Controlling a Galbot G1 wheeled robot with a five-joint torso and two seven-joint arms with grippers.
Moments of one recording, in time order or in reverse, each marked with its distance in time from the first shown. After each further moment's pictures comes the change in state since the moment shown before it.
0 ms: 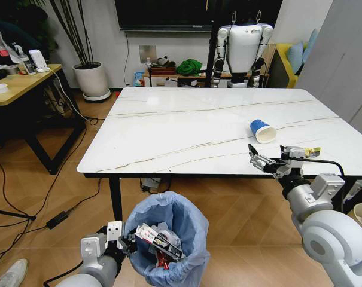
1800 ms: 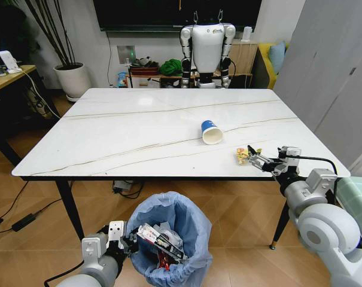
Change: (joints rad) left arm 0.006 -0.002 0.000 0.001 0.032 0.000 0.041; right arm 0.114 -0.066 -0.096 -0.108 0.186 -0.033 0.118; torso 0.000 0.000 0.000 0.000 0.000
